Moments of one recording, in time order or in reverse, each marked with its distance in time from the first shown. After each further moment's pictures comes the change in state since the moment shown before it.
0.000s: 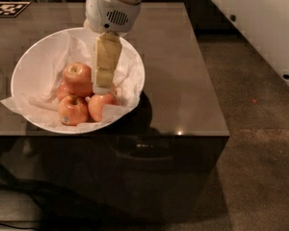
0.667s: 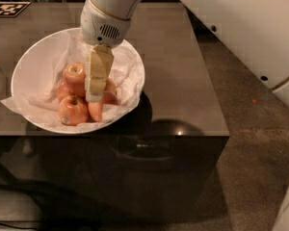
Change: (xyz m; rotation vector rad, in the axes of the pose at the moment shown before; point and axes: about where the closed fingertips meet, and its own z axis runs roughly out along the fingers) arm -0.006 -0.006 0.037 -0.063 -0.055 -0.002
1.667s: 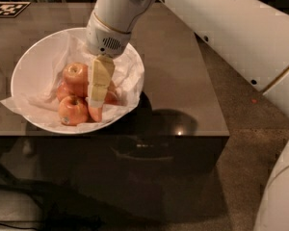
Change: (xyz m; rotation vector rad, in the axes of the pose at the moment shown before) arm 0.020 -0.011 0.029 -0.030 -0.017 0.045
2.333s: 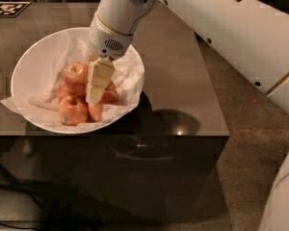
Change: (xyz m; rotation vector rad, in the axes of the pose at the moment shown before) arm 0.004 -0.002 0.002 0.019 0.000 0.013
